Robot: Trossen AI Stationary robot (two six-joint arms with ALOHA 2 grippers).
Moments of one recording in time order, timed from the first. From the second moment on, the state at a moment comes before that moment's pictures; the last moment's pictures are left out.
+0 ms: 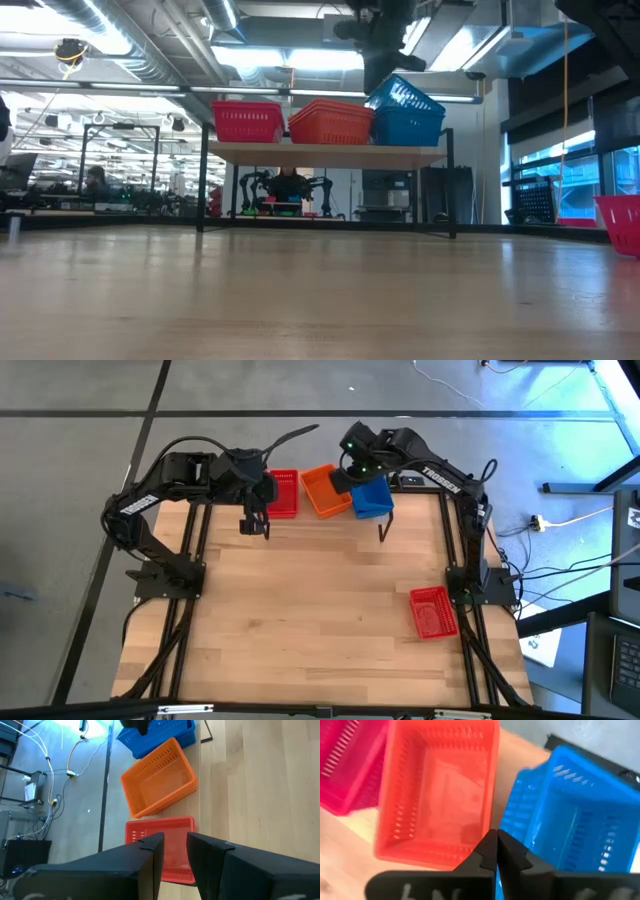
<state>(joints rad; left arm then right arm) 0.15 1.50 2.08 -1.35 -0.41 0.40 -0.47 1.98 2.26 -1.38 0.11 0.57</state>
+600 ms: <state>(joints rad) 0.16 1.50 2.08 -1.35 -0.41 0.39 -0.40 1.92 2.33 -1.34 0.08 0.39</state>
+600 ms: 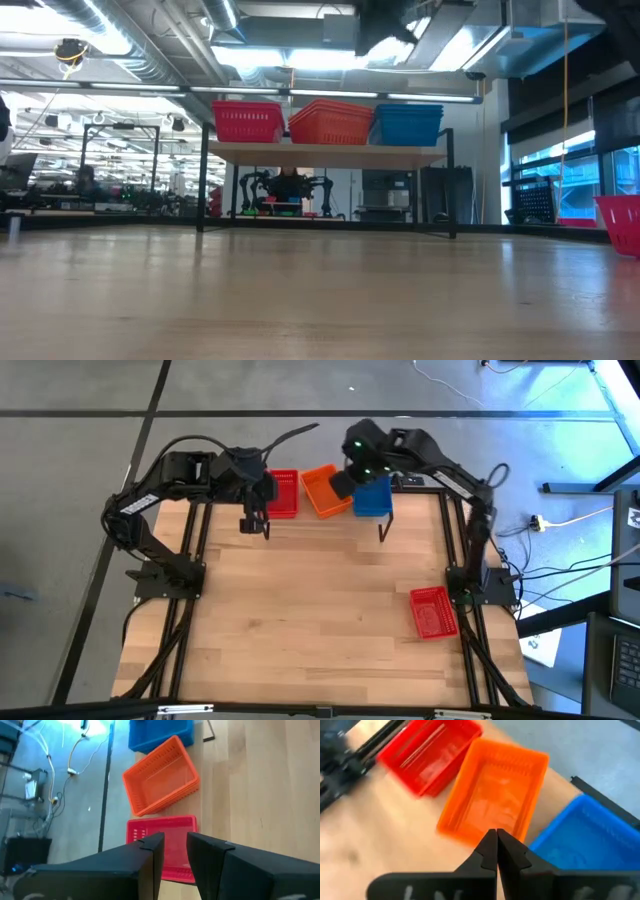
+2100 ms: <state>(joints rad) 0.15 1.50 2.08 -1.48 -0.24 0.03 0.14 1.14 0.99 -1.36 -0.22 0.42</state>
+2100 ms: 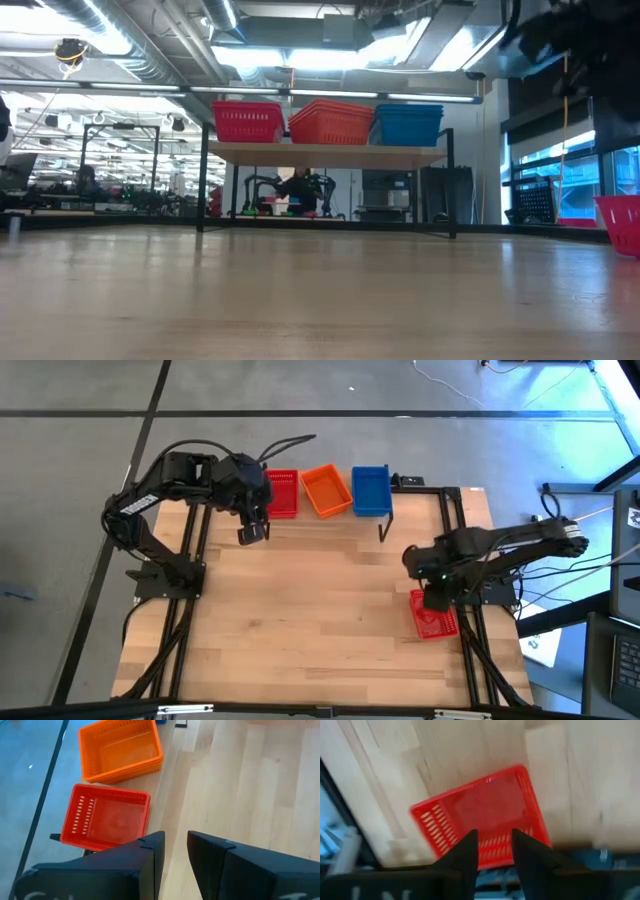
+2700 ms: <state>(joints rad) 0.15 1.50 2.08 -1.48 -0.24 0.03 0.14 1.14 0.74 -1.13 -0.09 0.13</state>
